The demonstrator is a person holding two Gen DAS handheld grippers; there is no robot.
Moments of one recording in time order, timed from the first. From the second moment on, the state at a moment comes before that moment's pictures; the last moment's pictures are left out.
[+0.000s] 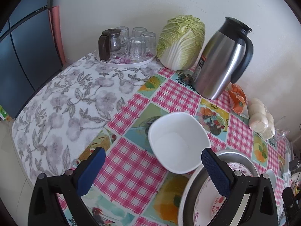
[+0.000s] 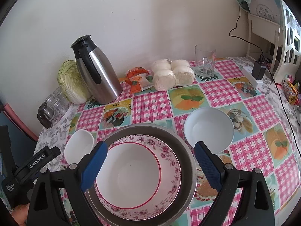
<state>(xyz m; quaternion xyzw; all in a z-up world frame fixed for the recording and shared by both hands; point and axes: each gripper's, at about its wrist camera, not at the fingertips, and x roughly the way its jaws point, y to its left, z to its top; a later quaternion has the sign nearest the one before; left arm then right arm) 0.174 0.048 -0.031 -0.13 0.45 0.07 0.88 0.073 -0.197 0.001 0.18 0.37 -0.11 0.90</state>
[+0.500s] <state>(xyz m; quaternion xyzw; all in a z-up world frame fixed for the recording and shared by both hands) 0.194 0.097 -0.040 -0.20 0.44 0.05 0.88 0.130 -0.163 0.013 0.14 0.44 -0.08 0.88</state>
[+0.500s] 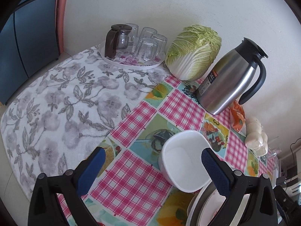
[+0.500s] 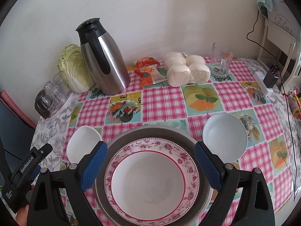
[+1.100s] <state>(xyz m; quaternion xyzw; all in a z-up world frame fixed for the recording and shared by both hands) 0.226 0.123 -0.061 -0.23 0.47 0.04 0.85 0.196 -0.107 0.030 0.08 0.49 -0.07 0.87</state>
